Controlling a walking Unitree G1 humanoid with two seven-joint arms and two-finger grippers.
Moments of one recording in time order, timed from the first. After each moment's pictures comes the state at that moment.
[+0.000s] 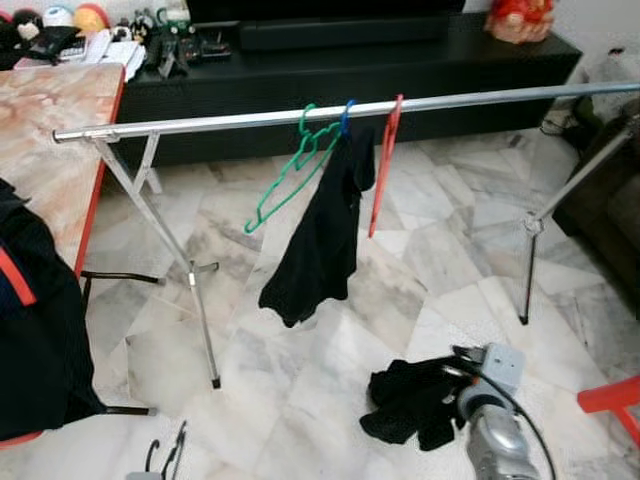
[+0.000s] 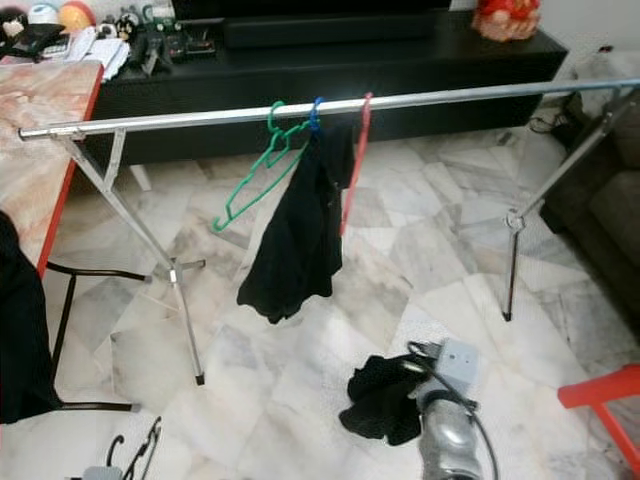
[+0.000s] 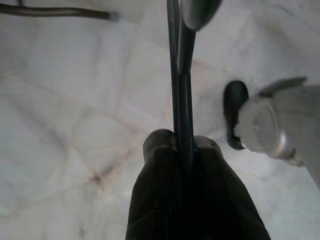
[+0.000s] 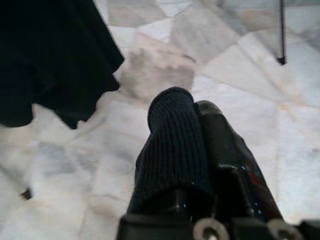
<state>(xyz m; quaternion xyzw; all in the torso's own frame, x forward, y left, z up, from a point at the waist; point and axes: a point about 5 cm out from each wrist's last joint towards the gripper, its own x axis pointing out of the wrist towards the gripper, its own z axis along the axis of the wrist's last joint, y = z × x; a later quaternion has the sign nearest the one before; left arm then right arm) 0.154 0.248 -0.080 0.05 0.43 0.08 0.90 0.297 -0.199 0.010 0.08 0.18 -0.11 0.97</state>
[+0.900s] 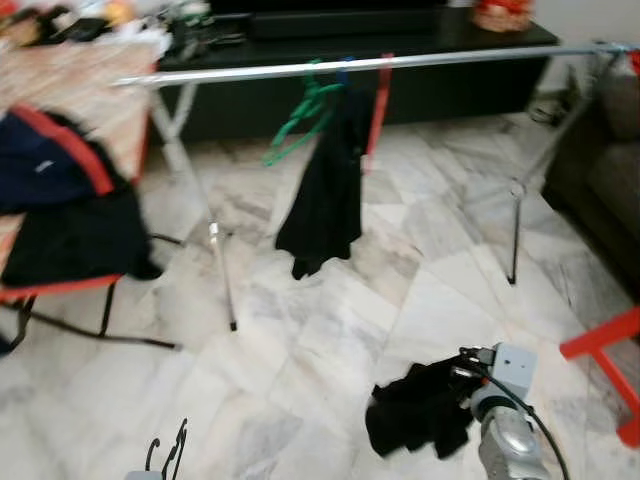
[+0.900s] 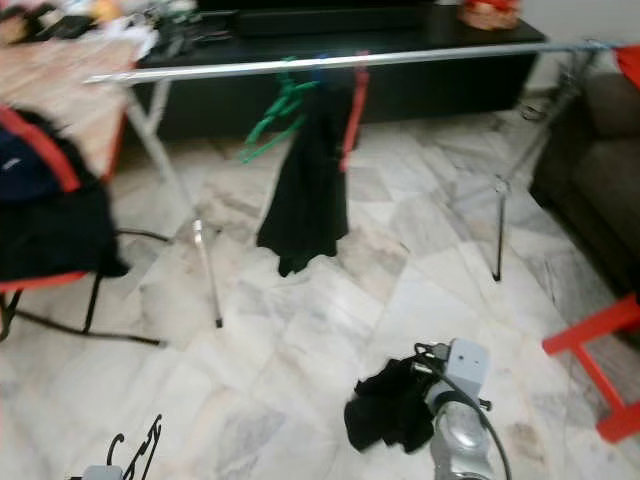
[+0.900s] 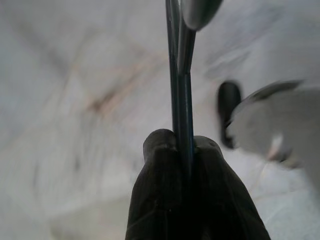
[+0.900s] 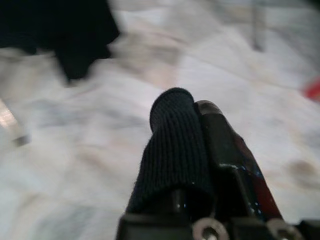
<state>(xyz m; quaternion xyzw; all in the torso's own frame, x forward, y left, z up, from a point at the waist) 0.149 0.254 -0.081 0.06 0.44 0.09 0.89 0.295 -0.200 0.010 0.05 0.17 -0.10 0.98</state>
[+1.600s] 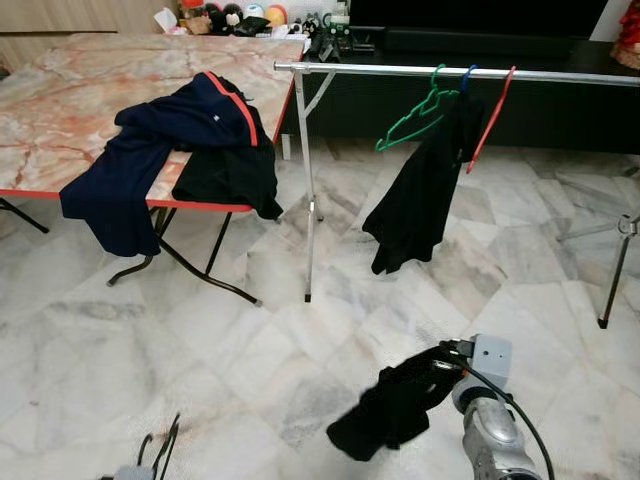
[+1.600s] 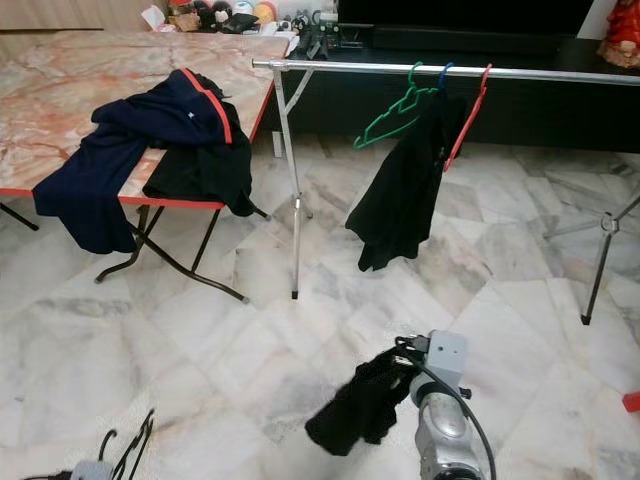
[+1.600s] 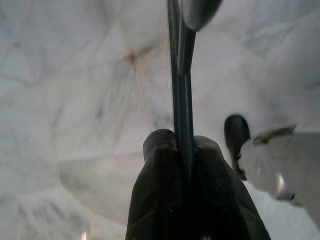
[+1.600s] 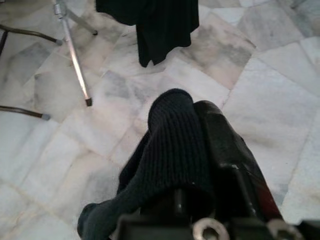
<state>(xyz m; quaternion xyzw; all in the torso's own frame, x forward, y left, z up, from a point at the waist) 0.169 0.258 -0.070 0.08 0.41 0.06 0.91 0.305 -0.202 0.019 0.05 0.17 -0.10 0.98</state>
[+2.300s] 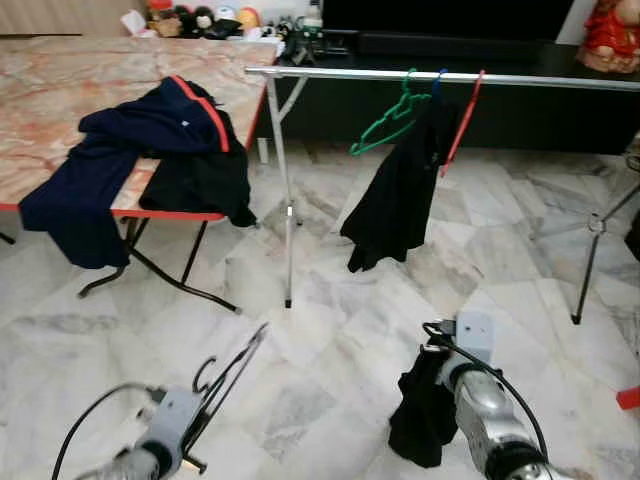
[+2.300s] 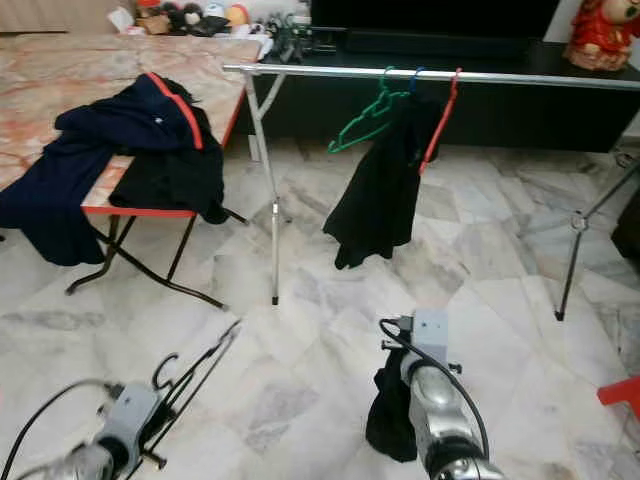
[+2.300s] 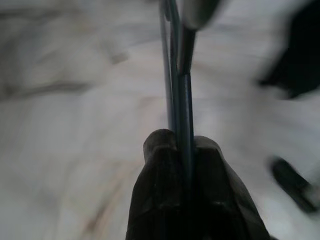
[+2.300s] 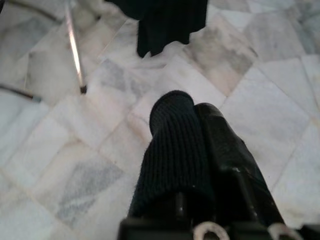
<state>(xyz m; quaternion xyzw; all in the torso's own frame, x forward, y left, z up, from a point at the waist) 0.257 0.215 0.011 0.18 0.21 -0.27 0.92 0.337 -0.184 0.041 -0.02 0.21 -0.04 0.98</state>
